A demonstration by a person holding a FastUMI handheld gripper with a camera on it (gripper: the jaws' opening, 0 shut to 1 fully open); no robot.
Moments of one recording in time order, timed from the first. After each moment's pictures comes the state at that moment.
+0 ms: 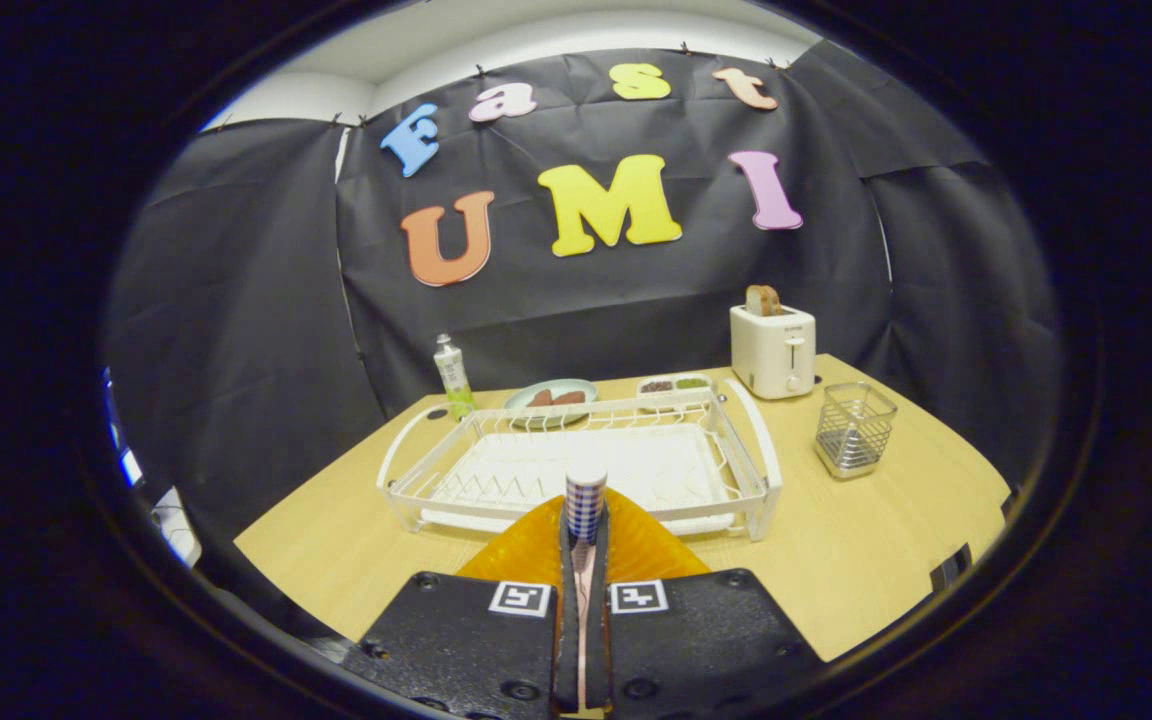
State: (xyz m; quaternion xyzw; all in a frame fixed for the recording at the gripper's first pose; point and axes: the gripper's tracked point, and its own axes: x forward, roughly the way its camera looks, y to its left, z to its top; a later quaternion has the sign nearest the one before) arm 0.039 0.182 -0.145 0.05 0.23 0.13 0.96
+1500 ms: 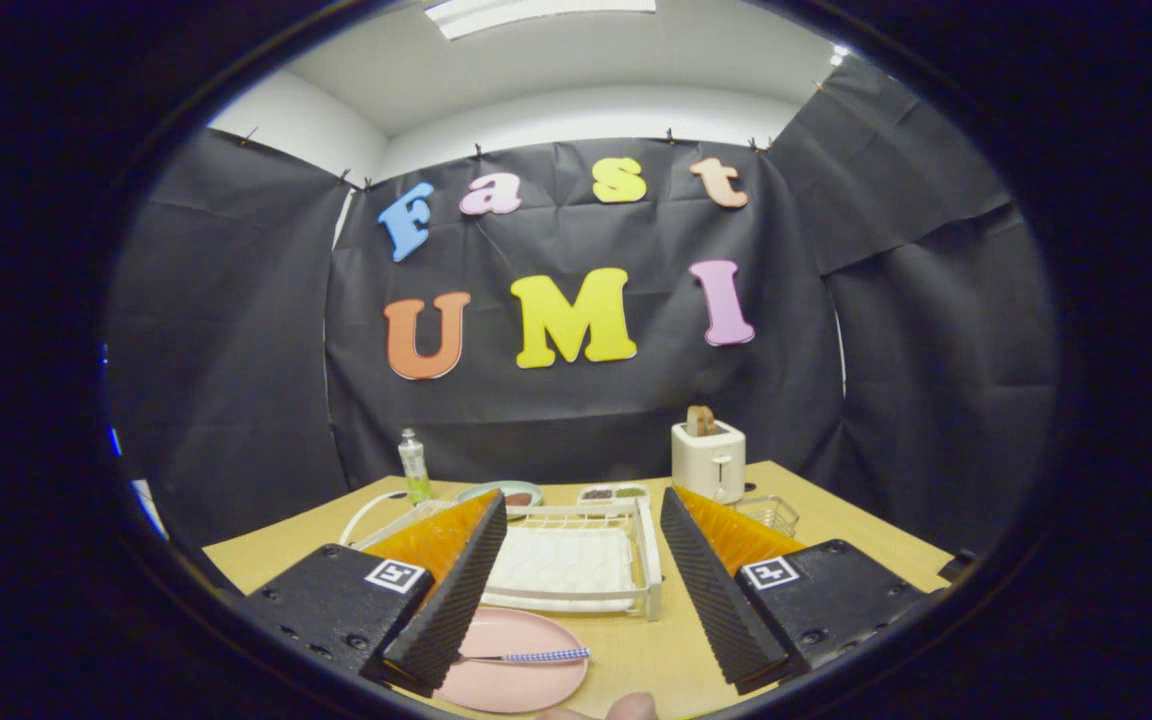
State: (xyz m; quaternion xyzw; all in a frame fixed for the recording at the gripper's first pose) arm 0.025 0.071 -0.050 0.05 0.05 0.08 0.99
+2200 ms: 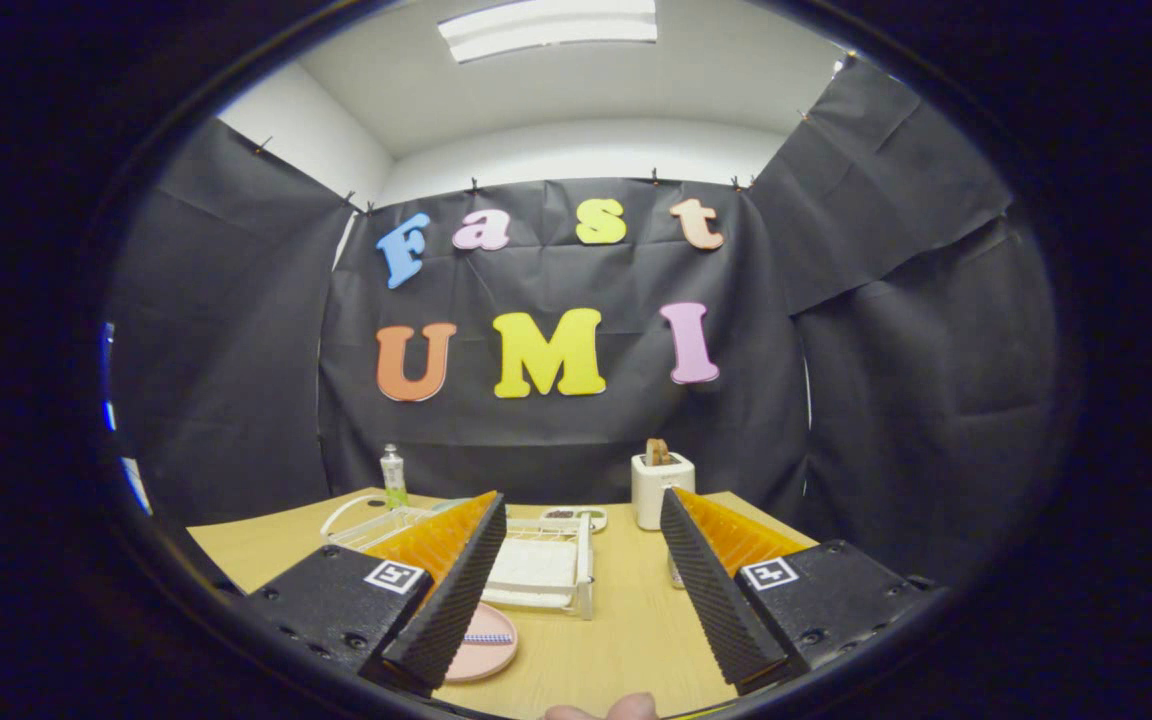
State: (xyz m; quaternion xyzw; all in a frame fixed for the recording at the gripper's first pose) arm -0.026 0.019 -0.050 0.03 0.00 0.07 1.00
